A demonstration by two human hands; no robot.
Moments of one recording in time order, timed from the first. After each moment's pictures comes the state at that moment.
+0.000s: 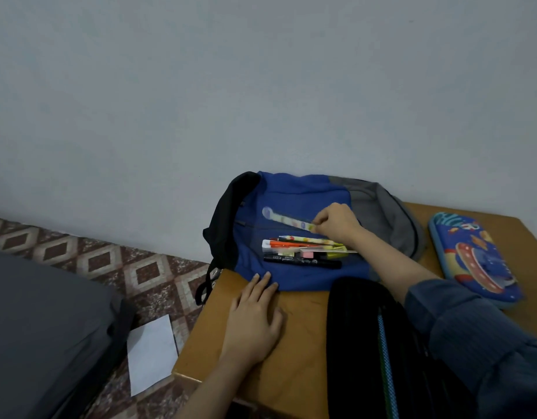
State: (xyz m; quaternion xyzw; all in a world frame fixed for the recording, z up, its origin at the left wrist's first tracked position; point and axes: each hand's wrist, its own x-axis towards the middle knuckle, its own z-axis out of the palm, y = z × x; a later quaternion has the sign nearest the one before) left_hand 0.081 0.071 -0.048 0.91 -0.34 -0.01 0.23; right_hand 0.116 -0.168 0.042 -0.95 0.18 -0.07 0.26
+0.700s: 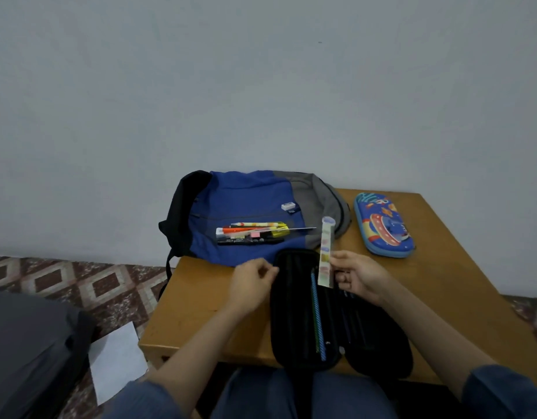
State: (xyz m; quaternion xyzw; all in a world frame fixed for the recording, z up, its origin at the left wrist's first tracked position) left_hand 0.028 0.021 0.008 0.87 -0.32 -0.11 0.35; right_hand -0.095 -0.153 0.031 -0.55 0.33 -0.08 0.76
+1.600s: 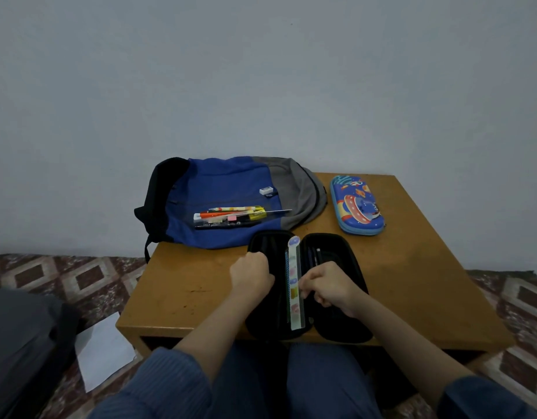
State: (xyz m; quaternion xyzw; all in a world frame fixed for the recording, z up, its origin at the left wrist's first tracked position) left_hand -0.019 -0.016 0.011 0.94 -0.33 -0.08 0.10; right_hand -0.140 -0.114 0.020 -0.76 0.33 0.00 0.55
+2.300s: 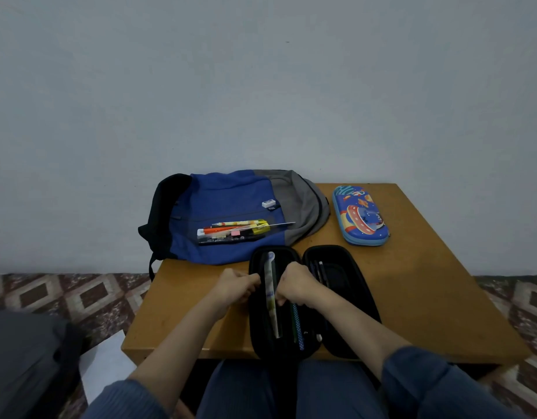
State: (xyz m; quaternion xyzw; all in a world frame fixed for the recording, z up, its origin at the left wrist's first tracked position) left_hand 0.019 0.018 0.014 0.80 -0.17 -0.35 0.46; right_hand -0.073 -0.092 0.032 -0.83 0.36 0.10 0.40
